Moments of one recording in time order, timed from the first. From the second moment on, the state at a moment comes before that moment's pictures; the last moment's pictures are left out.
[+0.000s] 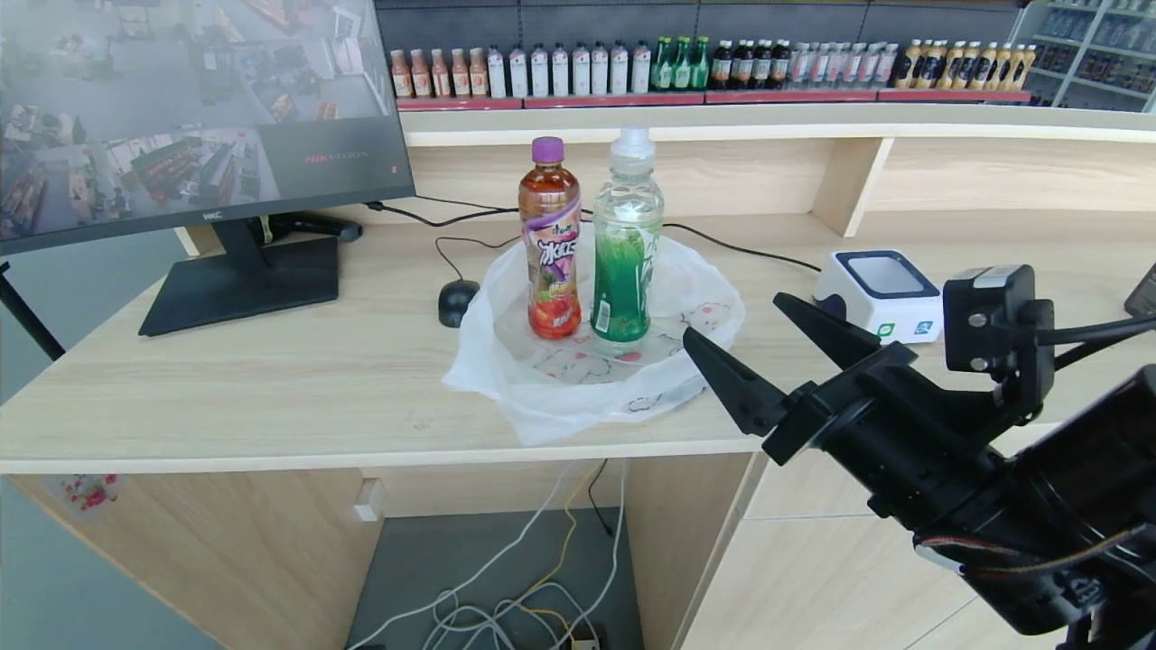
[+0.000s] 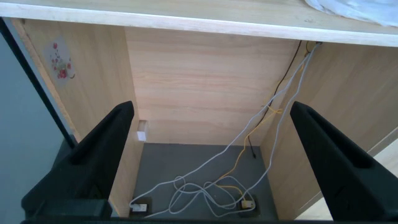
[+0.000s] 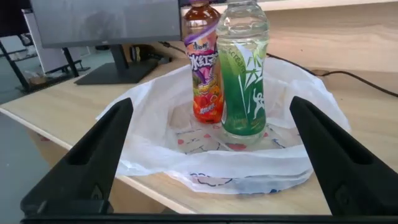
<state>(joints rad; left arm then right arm) 0.00 0.00 0.00 0.00 0.00 -0.01 0.71 1.68 -0.43 -1.57 -0.12 -0.01</state>
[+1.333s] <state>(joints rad) 0.00 0.00 0.00 0.00 0.00 -0.01 0.70 1.68 -0.41 -1.57 -0.12 -0.01</state>
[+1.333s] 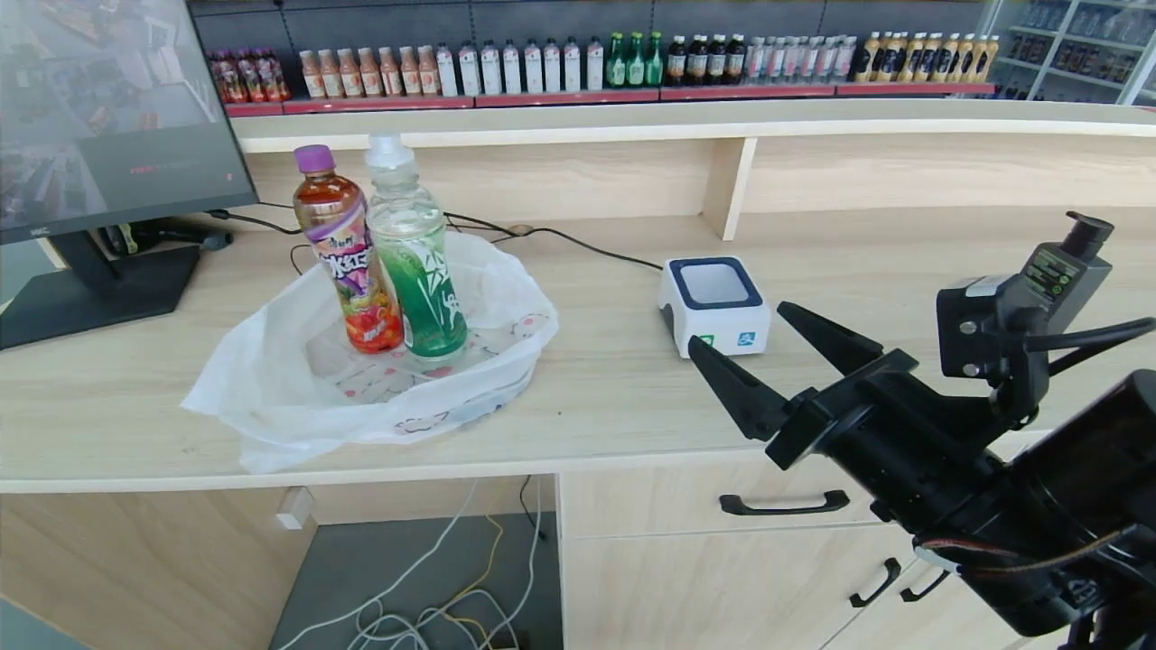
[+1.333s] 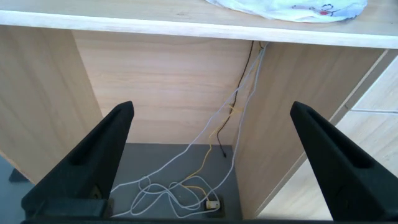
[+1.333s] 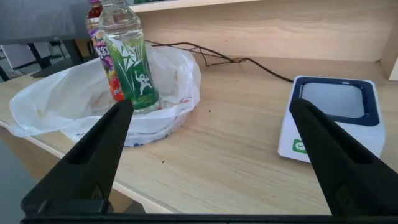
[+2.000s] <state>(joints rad) 0.00 0.00 0.00 0.00 0.00 -0.01 0.68 1.70 -0.42 -1.57 -0.12 -0.02</state>
